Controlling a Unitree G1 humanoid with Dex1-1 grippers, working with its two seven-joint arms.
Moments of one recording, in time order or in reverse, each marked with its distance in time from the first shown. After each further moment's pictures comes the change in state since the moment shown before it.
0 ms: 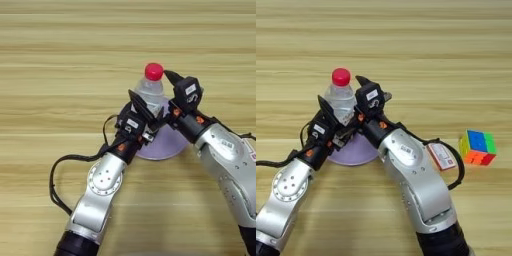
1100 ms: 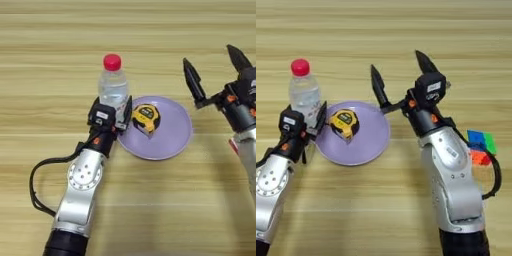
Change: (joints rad) left arm -0.003 0.009 0.185 -0.002 -0.057 -0.003 0.061; right arm 0.043 -0.036 -0.268 0.130 -0.065 -0.357 -0.075
